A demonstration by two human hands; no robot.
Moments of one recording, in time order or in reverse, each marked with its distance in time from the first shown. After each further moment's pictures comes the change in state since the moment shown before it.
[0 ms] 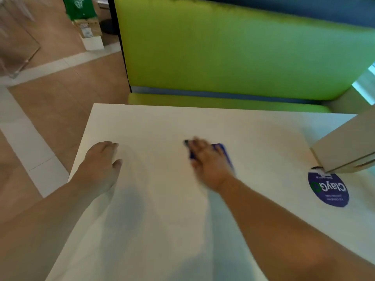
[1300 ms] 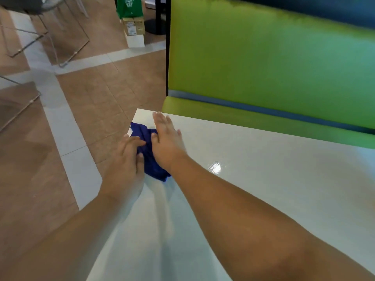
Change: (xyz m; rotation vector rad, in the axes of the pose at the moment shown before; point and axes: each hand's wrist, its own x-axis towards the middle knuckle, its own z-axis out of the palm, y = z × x) left_hand 0.023 -0.021 -0.004 -0.341 0.393 0.004; right_hand 0.163 -0.191 0.013 0.453 -0.051 -0.110
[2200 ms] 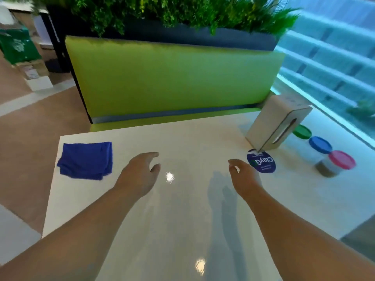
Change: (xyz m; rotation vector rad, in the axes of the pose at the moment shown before) left_hand -0.082 0.157 0.018 -0.007 -0.539 0.297; right_hand -0.361 0.115 -0.168 -0.027 0.604 0.816
